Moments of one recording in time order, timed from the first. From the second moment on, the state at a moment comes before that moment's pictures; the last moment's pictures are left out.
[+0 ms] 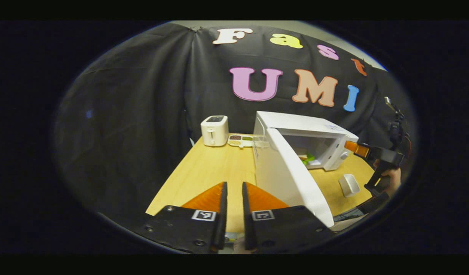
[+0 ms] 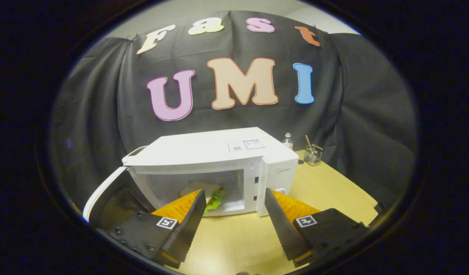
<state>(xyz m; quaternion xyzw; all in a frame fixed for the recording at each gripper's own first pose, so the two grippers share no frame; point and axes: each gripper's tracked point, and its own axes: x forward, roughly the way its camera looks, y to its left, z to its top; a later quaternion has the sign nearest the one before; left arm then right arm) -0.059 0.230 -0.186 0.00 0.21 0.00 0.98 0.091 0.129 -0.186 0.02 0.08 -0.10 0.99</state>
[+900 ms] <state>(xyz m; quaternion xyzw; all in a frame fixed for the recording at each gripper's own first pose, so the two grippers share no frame) -0.075 0.148 -0.201 0.03 0.23 -0.07 0.97 0.029 0.019 -0.141 0.03 0.04 -0.17 0.98</state>
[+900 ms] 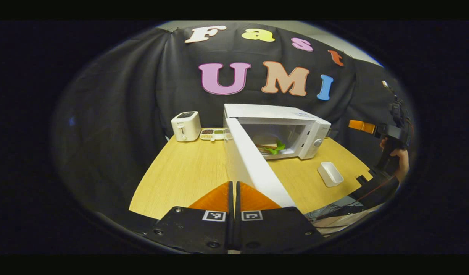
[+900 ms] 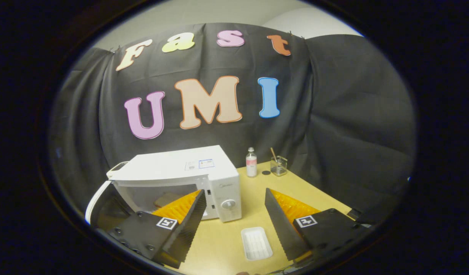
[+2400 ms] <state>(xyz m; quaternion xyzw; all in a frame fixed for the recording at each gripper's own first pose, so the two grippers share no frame) 0.030 -0.078 -0.202 -0.03 0.19 -0.12 0.97 0.015 -0.100 -0.153 0.07 0.06 -0.14 0.99</state>
